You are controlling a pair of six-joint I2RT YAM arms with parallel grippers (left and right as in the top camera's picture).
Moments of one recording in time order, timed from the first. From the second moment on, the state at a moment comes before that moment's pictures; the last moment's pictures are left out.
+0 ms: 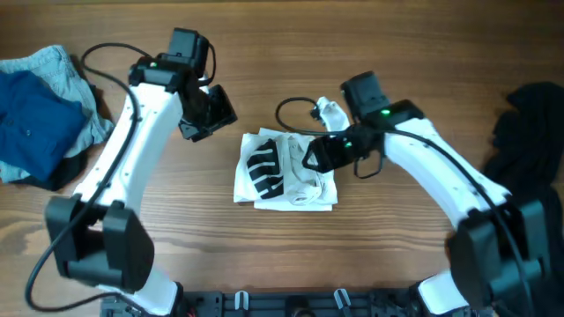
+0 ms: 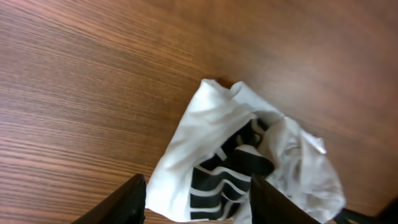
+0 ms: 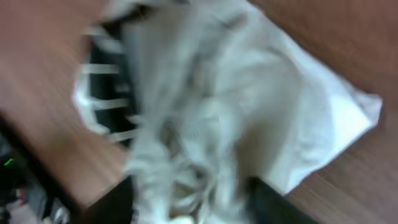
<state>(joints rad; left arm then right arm) -0.21 1.76 1.50 -1.12 0.18 -0.62 0.39 1.71 1.16 -0.80 -0.46 -0.01</state>
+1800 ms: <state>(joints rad) -0.33 1.86 1.41 -1.14 0.14 -0.56 0.51 1.50 1.16 -0.99 0.05 0.56</state>
